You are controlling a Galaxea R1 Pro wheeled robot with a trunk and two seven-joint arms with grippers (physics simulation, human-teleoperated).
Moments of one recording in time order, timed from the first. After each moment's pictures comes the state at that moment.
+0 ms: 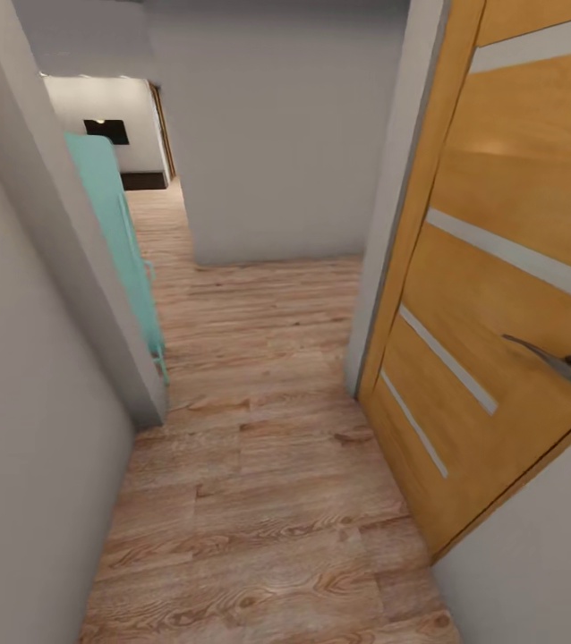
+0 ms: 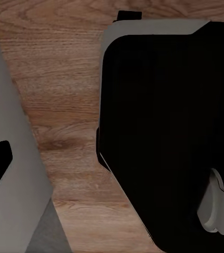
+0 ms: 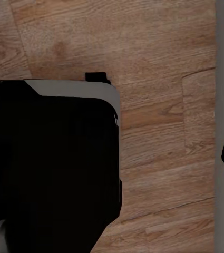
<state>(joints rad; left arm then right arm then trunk) -0.26 -0.03 -0.25 -0.01 0.32 0.09 0.16 -0.29 0.03 0.91 0.03 -0.90 -0.10 -0.12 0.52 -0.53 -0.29</state>
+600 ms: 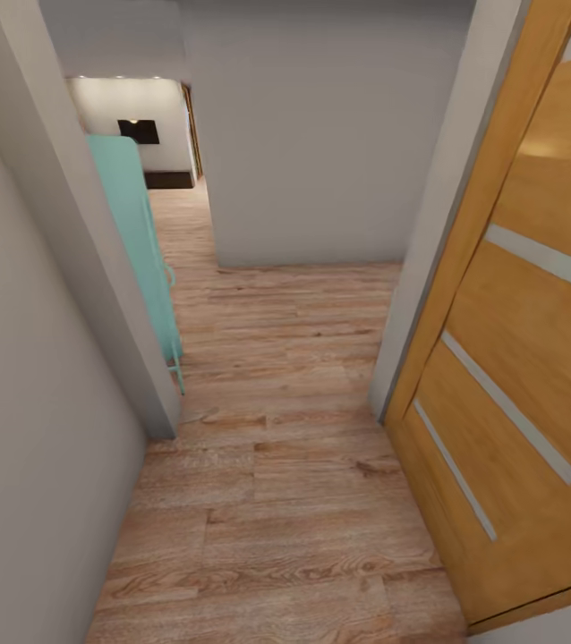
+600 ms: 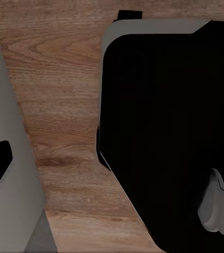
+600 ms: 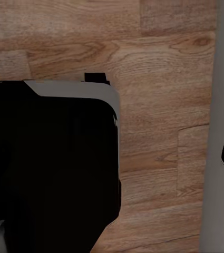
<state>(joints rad) -0.26 -0.03 -0.25 -0.01 0.32 0.09 0.16 -0.29 0.03 0.91 0.03 -0.90 -0.10 -0.12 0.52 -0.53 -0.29</state>
